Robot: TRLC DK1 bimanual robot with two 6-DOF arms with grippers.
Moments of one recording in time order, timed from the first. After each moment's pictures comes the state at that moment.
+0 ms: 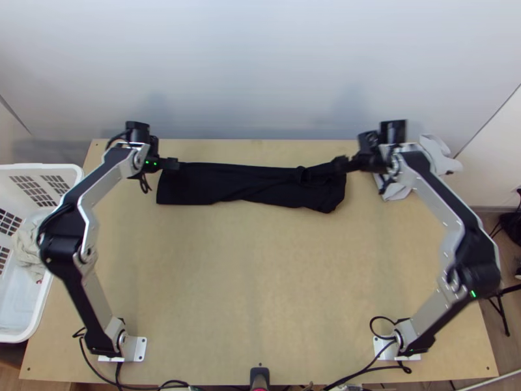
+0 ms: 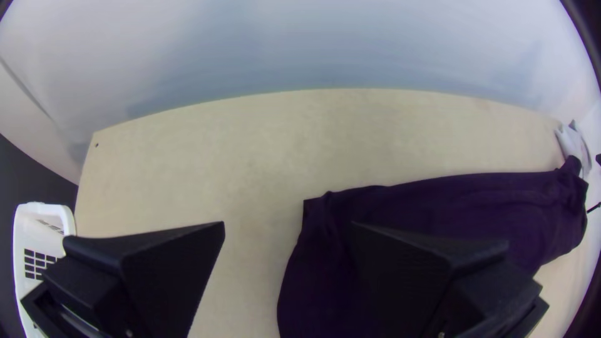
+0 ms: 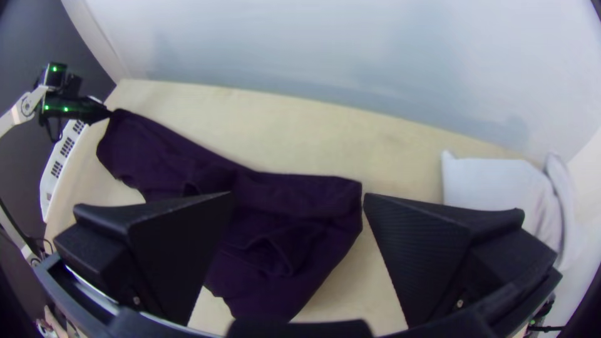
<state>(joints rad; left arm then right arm) -0.03 2.01 1.61 -0.47 -0.07 0.04 0.12 1.81 1.48 -0.46 -0.29 -0.07</state>
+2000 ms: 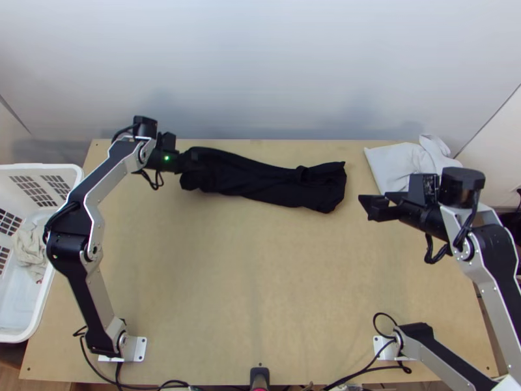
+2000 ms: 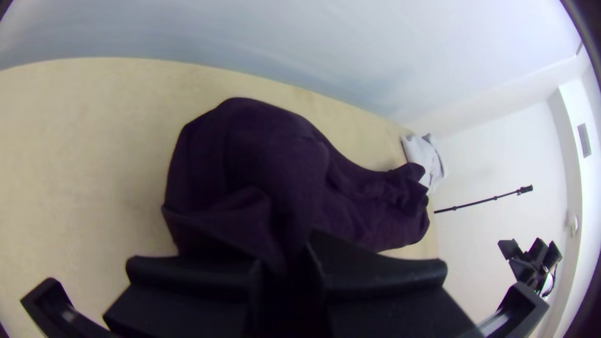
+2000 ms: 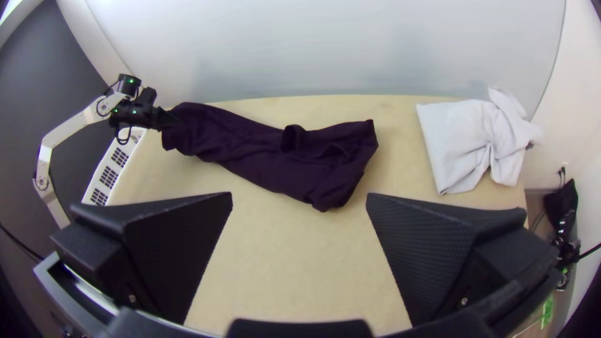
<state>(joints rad) -0.09 2.04 1.72 -0.60 0.64 -0.22 0.14 1.03 1.14 -0.76 -0.30 0.14</state>
